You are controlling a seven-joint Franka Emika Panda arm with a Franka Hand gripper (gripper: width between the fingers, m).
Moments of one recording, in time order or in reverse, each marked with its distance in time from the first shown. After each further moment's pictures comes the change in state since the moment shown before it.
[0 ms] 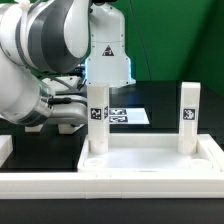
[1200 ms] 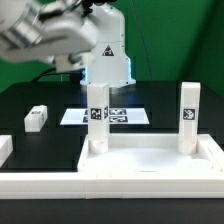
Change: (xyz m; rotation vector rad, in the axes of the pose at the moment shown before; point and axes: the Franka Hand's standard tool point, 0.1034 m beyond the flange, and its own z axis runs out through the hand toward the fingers) arm -0.120 -0.075 -0.102 0.047 0.140 0.002
